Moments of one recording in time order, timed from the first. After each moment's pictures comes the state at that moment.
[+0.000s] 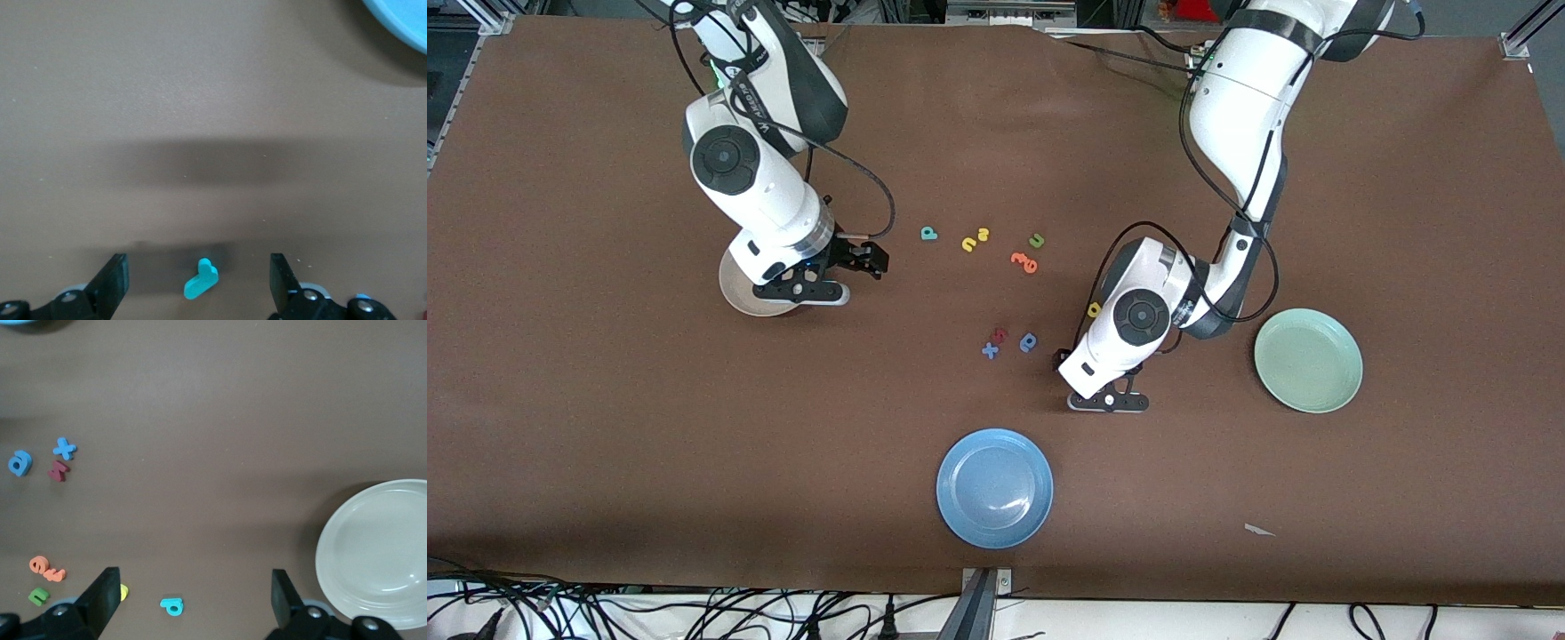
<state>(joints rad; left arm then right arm) -0.51 0.84 0.03 -1.43 -0.12 2.26 -0.40 0.16 0.24 0.36 -1.97 0.03 2.19 0.55</state>
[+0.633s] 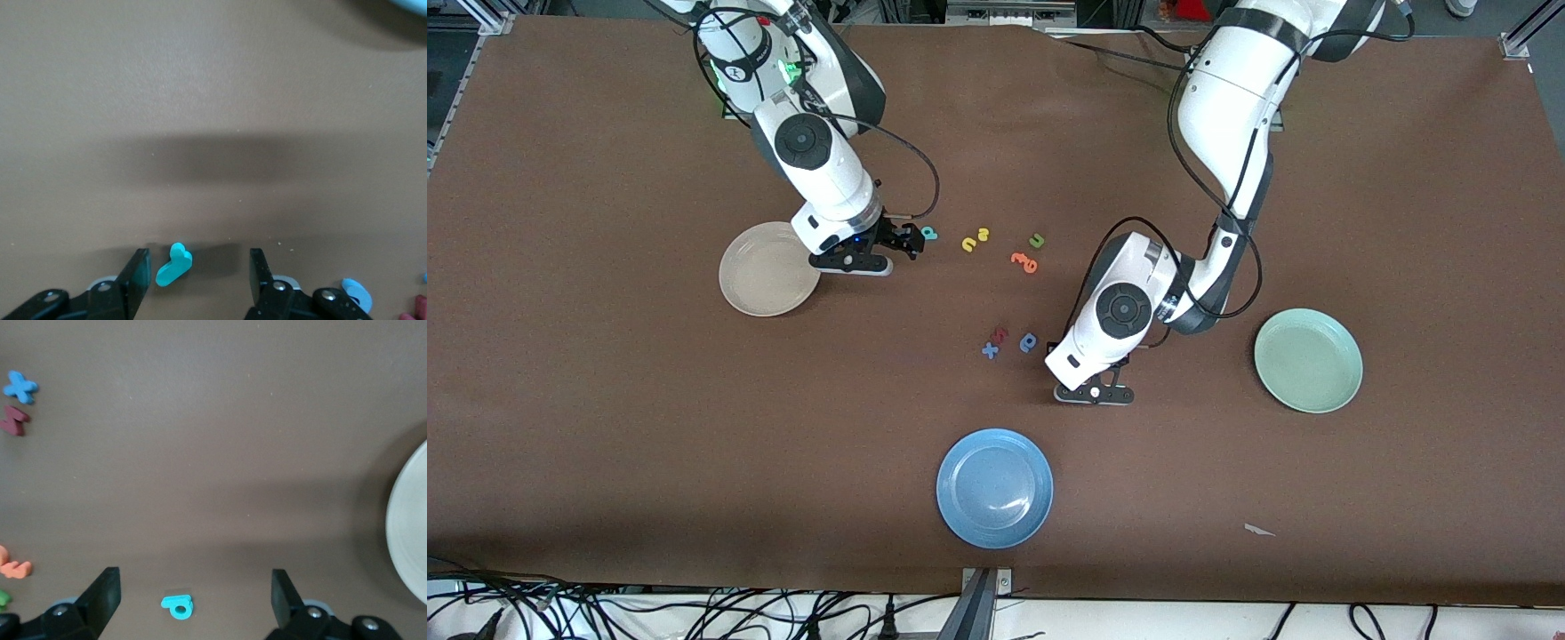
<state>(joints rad) -0.54 0.85 0.03 -1.44 -0.12 2.25 -0.41 0.16 0.27 0.47 -2.21 -0.07 2.47 0.77</state>
